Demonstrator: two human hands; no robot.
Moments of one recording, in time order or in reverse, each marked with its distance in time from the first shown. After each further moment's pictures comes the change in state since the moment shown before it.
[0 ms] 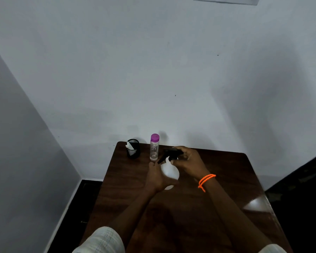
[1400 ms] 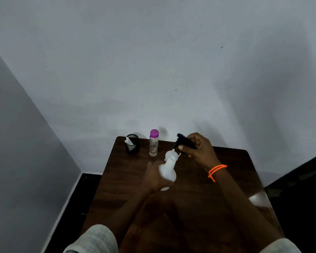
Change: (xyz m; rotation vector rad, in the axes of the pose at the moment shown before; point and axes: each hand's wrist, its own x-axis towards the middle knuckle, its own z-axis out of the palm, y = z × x) left_hand 0.000 -0.017 0.003 0.075 -0.106 -0.019; right_hand 0.018 -0.003 -0.041 0.088 0.117 0.040
